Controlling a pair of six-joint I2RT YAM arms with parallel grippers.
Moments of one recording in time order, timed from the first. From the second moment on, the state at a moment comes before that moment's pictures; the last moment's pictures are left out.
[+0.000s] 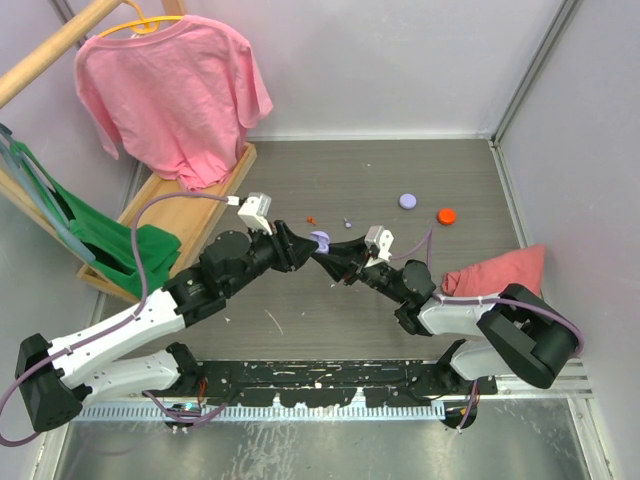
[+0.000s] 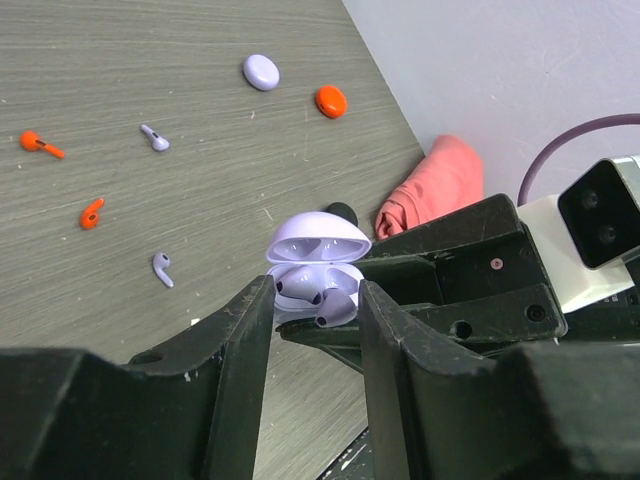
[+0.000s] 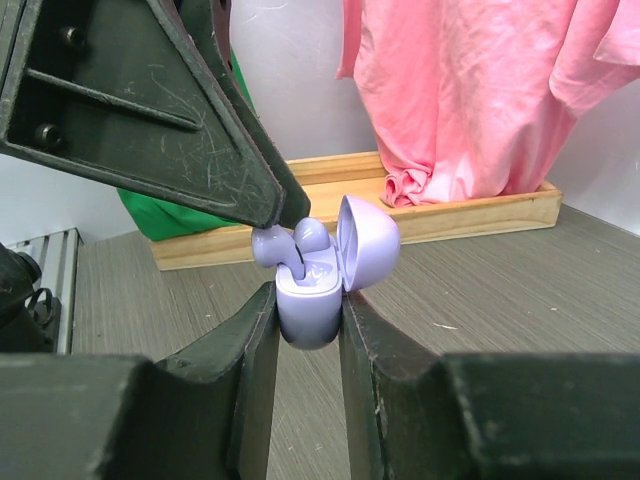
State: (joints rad) left arm -0.92 0.98 0.78 0.03 -0.17 -0.67; right arm 0.77 1.34 0.29 1.39 -0.30 0.17
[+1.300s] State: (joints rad) left arm -0.94 0.94 0.80 -0.08 -0.16 -0.67; right arm 0.77 1.35 0.29 1.44 -0.29 0.18
